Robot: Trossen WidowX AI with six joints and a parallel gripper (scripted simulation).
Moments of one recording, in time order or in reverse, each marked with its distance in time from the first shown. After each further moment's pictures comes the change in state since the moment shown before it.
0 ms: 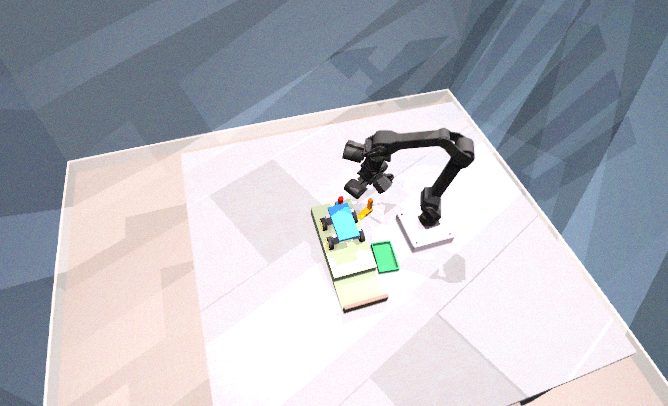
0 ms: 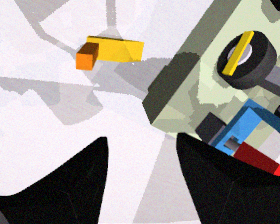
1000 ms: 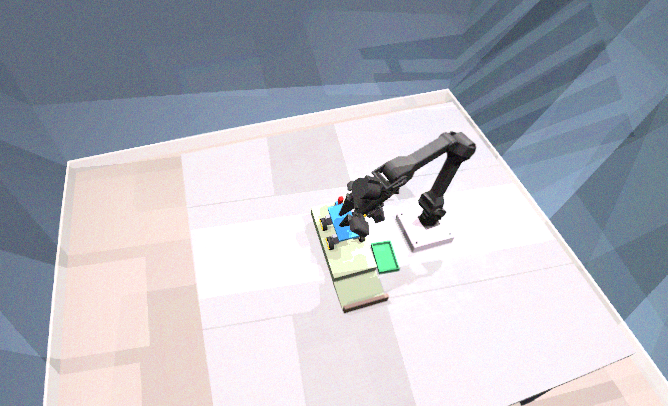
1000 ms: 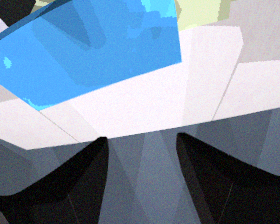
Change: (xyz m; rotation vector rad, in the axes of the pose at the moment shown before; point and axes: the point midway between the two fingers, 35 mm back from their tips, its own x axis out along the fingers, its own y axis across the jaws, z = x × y) arm -0.066 -0.182 0.047 -0.619 0.451 -0.285
